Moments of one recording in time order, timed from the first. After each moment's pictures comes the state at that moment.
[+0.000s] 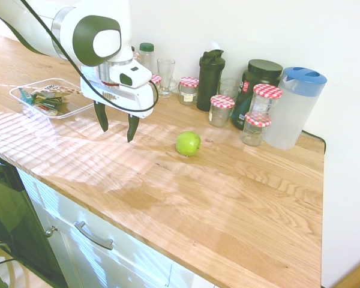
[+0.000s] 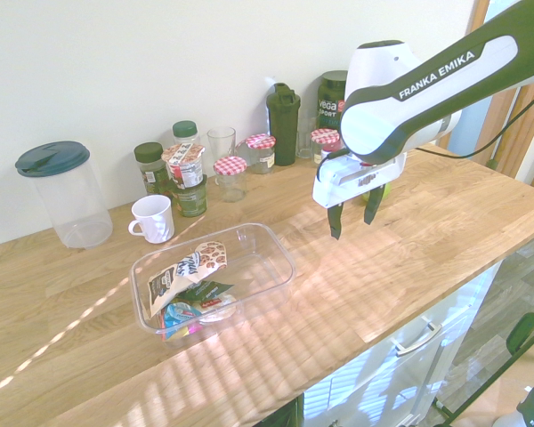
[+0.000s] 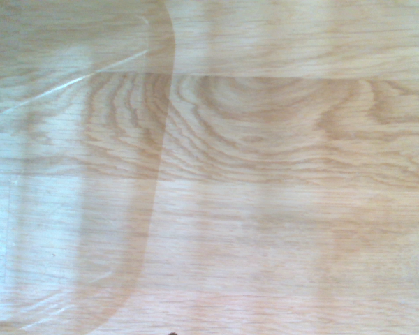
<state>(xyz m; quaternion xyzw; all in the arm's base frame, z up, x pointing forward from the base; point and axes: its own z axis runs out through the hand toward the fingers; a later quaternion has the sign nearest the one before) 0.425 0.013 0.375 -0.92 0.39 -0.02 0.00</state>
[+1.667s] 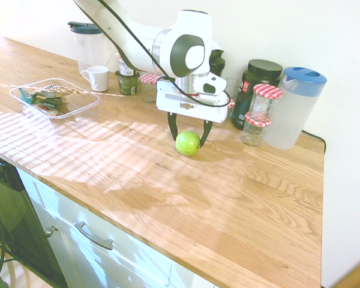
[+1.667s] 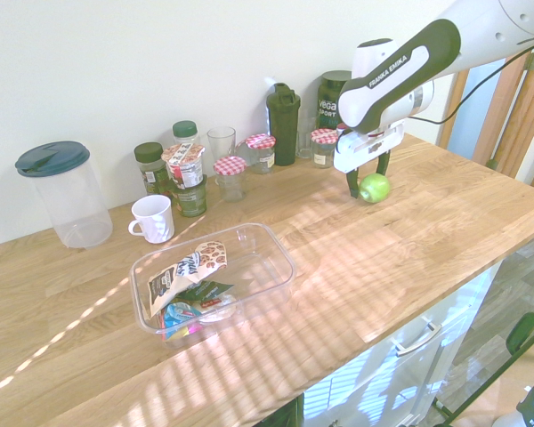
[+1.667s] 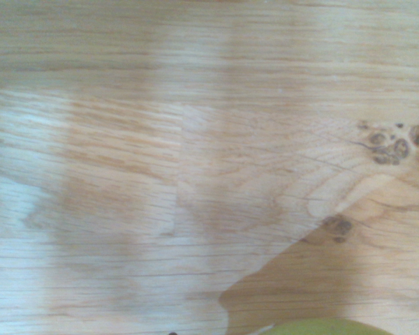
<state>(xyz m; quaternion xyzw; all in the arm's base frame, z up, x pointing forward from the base) 0.548 -0.141 0.352 -0.92 0.38 -0.03 -0.05</state>
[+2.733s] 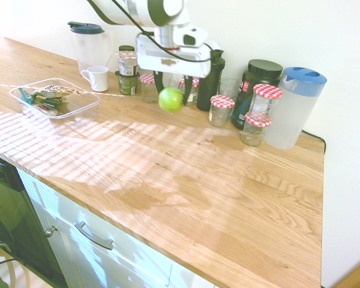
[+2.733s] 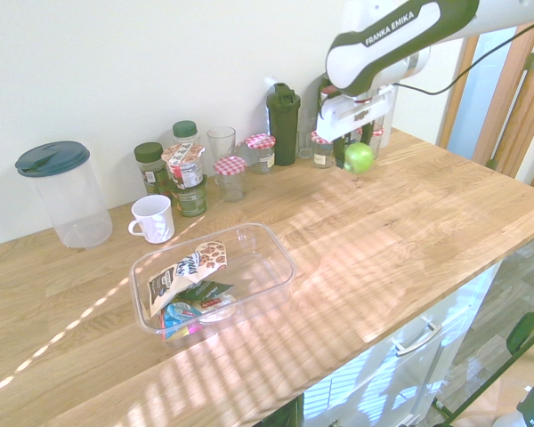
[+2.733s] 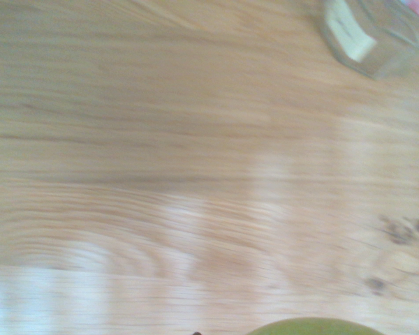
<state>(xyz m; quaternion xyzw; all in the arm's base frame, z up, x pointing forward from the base) 0.561 -0.034 0.461 -0.93 0.35 -0.08 -0.03</state>
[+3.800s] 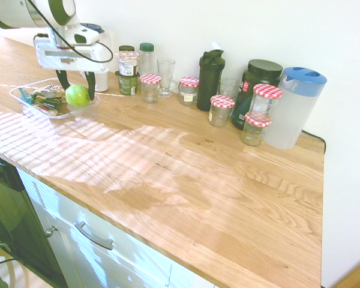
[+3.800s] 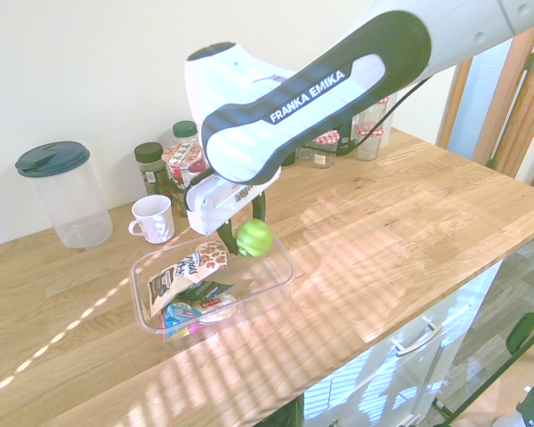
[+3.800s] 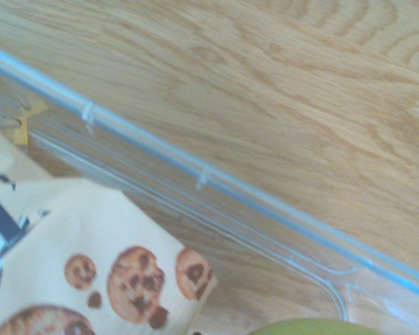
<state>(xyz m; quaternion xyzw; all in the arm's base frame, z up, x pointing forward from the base) 0.508 0.226 0.382 -0.97 0.24 -0.04 -0.04</state>
